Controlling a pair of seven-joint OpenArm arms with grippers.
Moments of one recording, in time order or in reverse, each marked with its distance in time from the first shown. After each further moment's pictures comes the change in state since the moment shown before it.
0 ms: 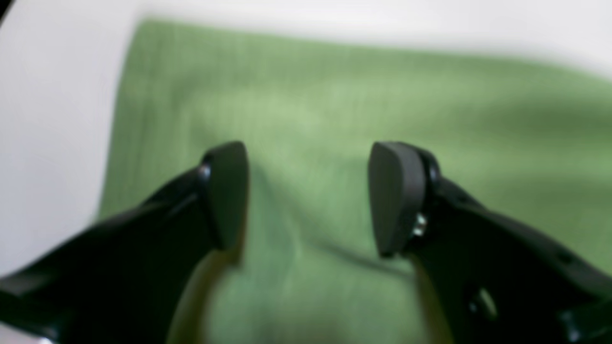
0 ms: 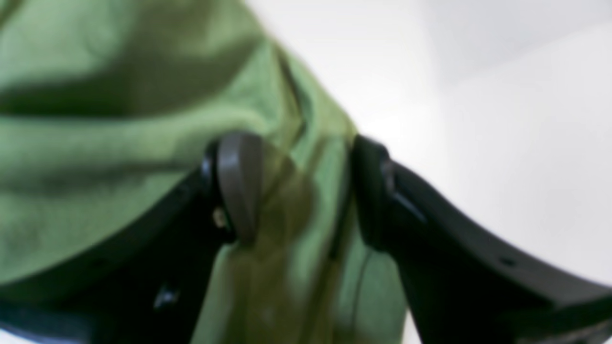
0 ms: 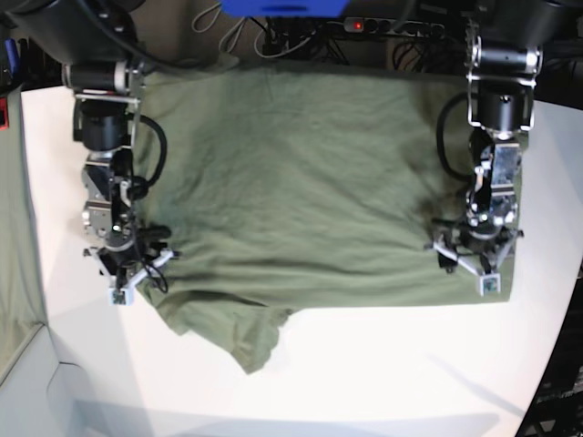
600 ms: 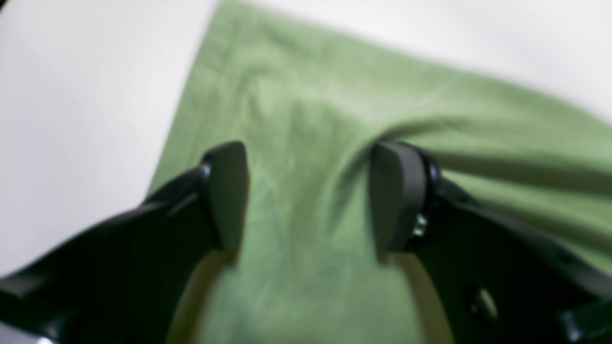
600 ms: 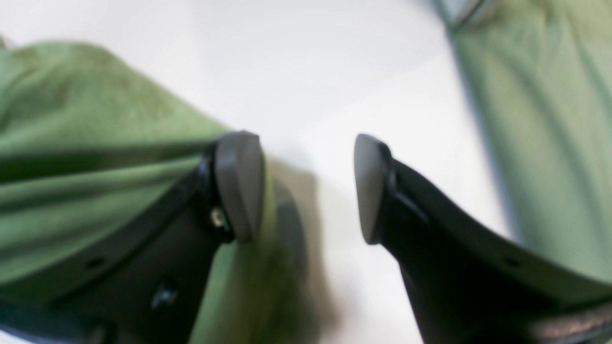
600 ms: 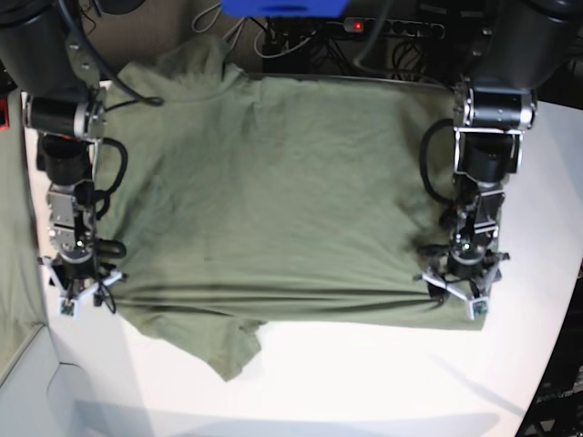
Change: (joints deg) left arm -16.4 4.5 0.4 -26.2 0.2 -0.3 -19.2; right arm 10.9 7.6 0.4 -18.9 -0.3 -7.9 18.0
